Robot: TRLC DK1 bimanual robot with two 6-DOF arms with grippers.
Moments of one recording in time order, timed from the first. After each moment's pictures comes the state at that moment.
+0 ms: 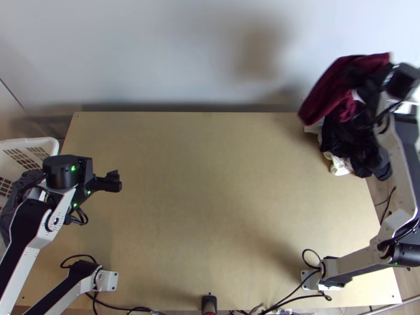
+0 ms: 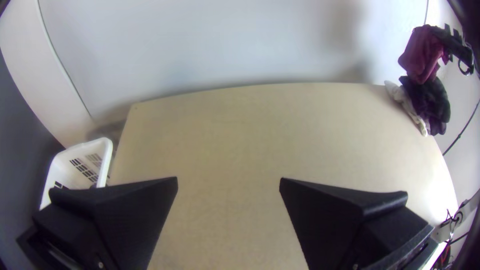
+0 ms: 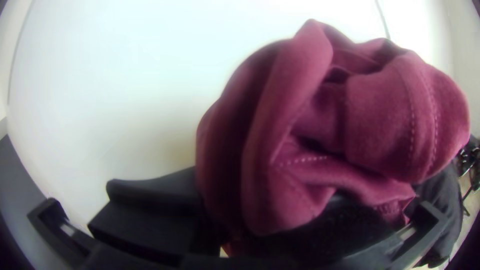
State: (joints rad) left arm -0.18 0.89 1.00 -0.75 -0.15 -0.03; right arm -0.14 1.61 1.69 -0.22 -0.17 0.53
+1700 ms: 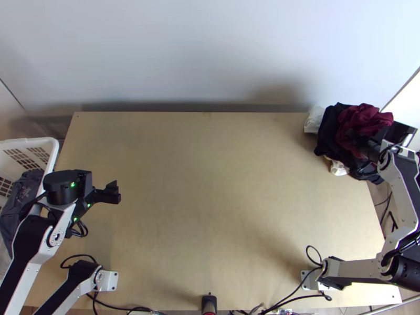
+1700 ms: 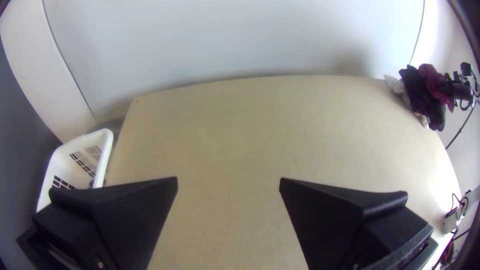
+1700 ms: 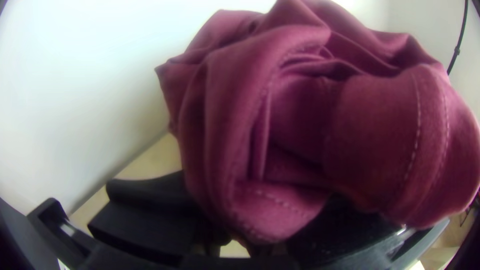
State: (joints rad) left arm -0.18 0.76 0.85 -0.72 -0.15 -0.02; right arm -0.37 1.47 1.16 -0.32 -0.14 0.36
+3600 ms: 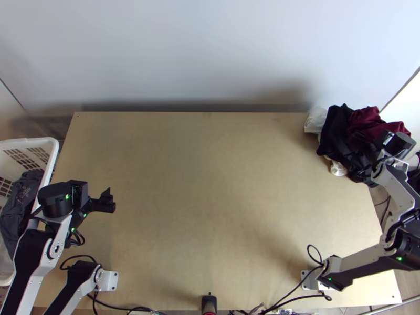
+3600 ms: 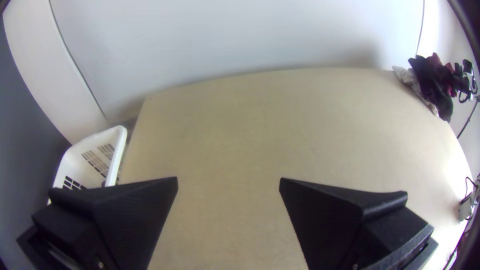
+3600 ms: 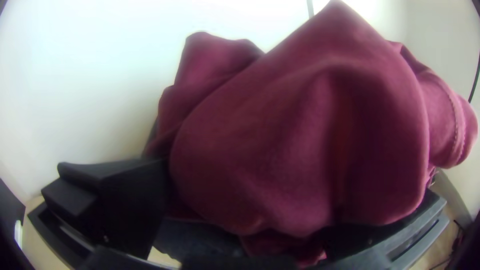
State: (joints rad) left arm -0.10 0.64 0.73 -0.69 -0.15 0.08; right arm -0.47 1.64 1.02 0.20 -0.21 0.14
